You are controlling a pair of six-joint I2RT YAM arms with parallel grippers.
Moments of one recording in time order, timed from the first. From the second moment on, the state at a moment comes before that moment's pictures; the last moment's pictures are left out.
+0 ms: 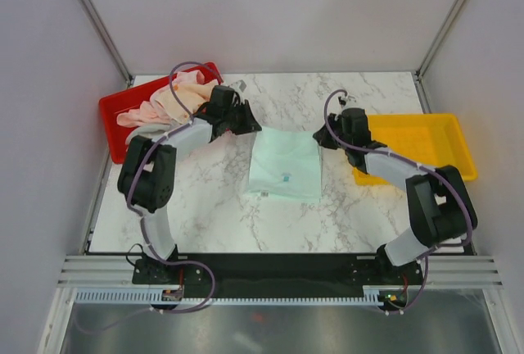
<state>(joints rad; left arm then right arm) -0.39 1.86 1.26 -0.08 0.32 -0.50 0.30 1.54 0.81 0.20 -0.12 0.51</state>
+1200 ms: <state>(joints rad) -0.59 1.68 0.96 -0.30 0.13 -0.51 0.45 1.42 0.67 -0.12 -0.16 0.59</state>
